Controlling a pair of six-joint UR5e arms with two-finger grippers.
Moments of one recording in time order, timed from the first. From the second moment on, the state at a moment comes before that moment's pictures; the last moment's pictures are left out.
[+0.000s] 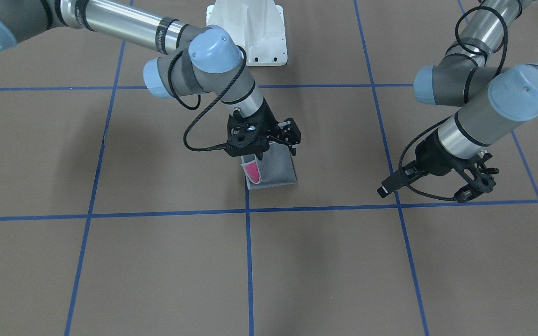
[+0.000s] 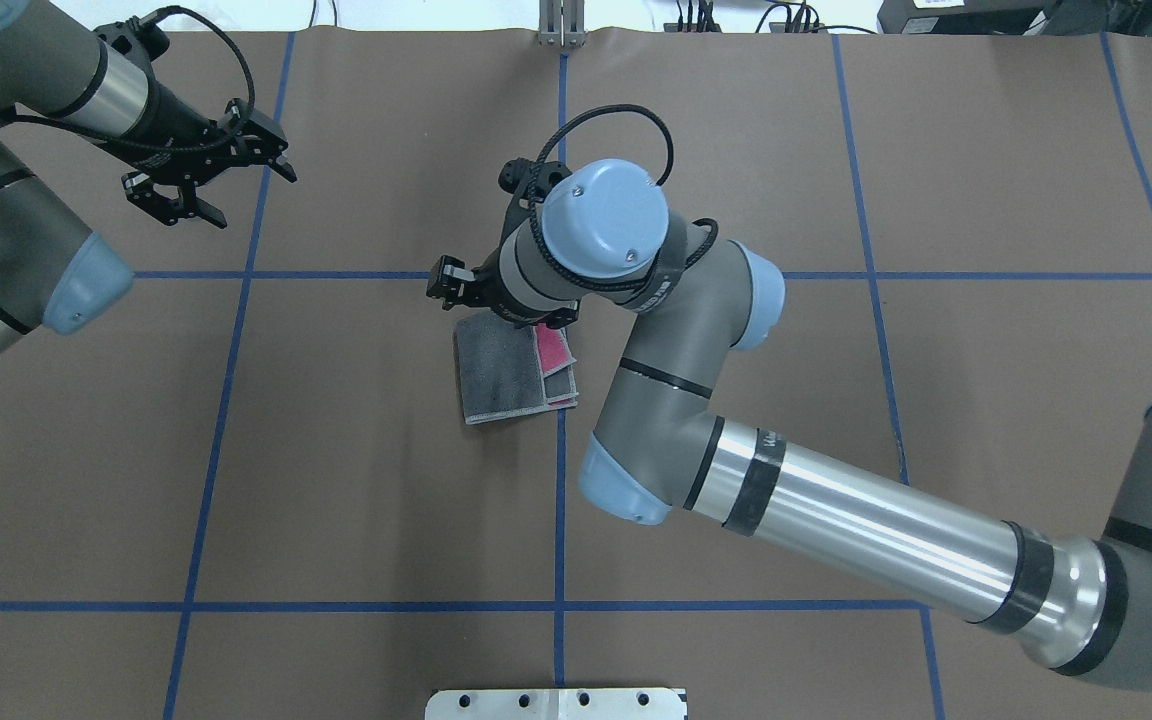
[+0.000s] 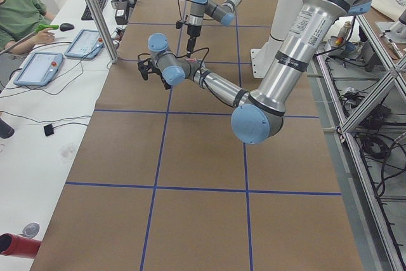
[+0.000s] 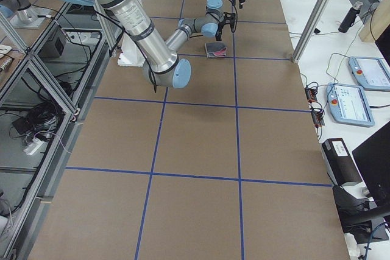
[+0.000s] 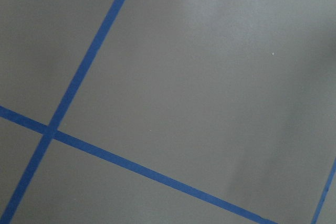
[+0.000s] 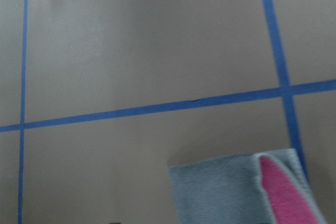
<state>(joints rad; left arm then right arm) -1.00 -2.04 -1.53 -2.03 -2.30 -1.44 0.52 -0.68 1.34 -1.07 1.84 1.47</state>
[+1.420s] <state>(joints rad) -1.01 -2.03 -1.53 -2.03 -2.30 -1.44 0.52 -0.67 1.16 -0.97 1.77 1.45</state>
